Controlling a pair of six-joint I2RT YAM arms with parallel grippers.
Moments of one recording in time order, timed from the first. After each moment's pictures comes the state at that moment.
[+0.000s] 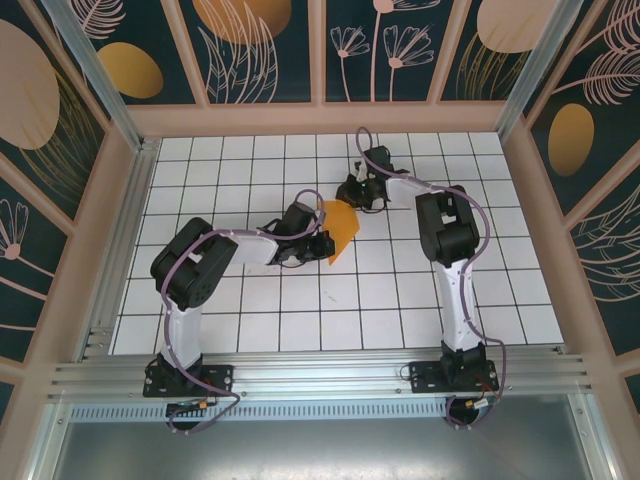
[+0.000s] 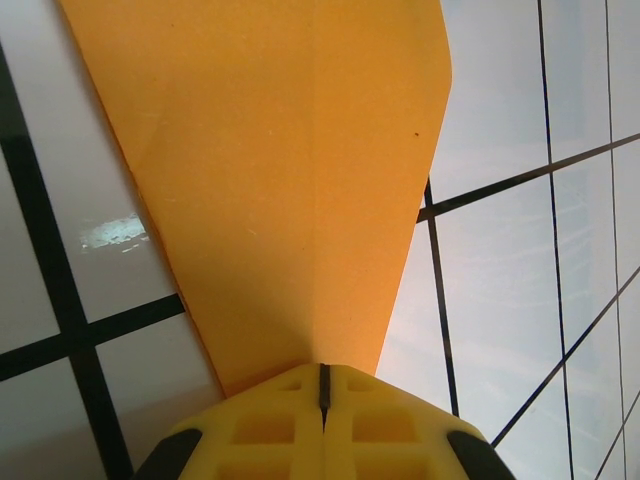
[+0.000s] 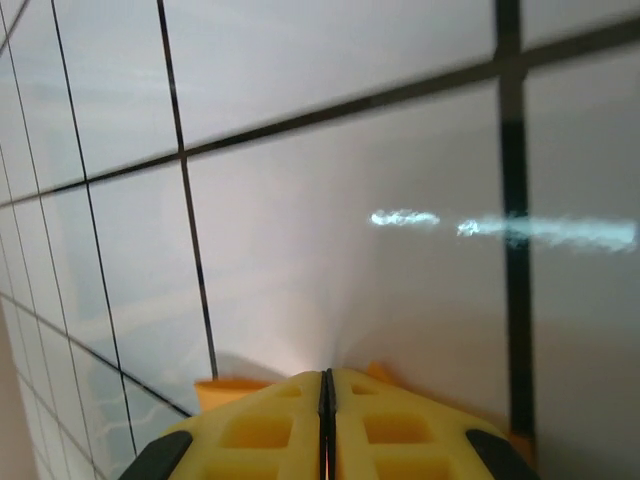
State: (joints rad) left arm -0.66 2.00 1.03 0.13 0.39 -0.76; right arm 0.33 2.33 1.68 -0.29 -0.51 0.65
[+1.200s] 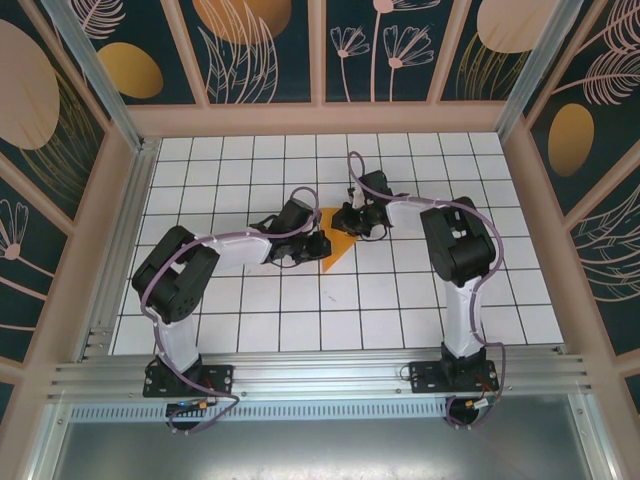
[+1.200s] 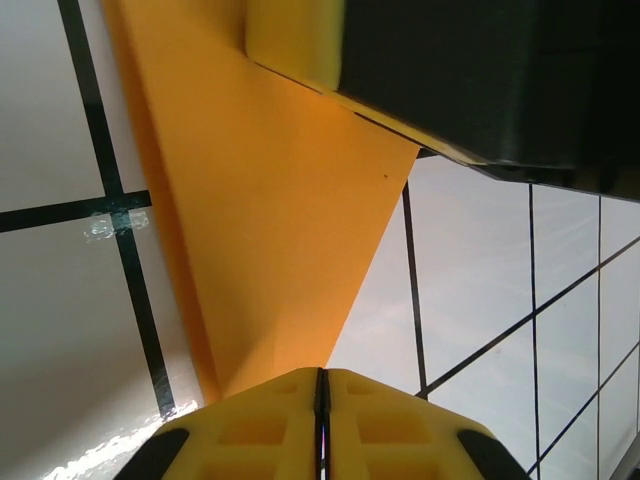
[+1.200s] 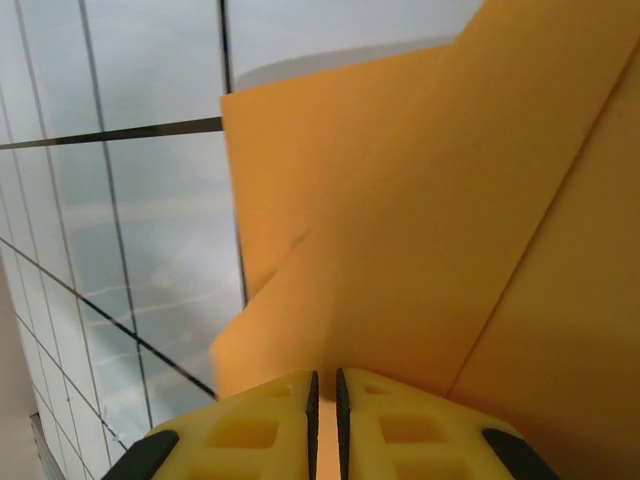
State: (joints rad) left arm -0.67 1.86 1.04 -0.06 0.35 -0.78; right arm 0.43 2.09 1.27 -0.19 -0.57 0.63
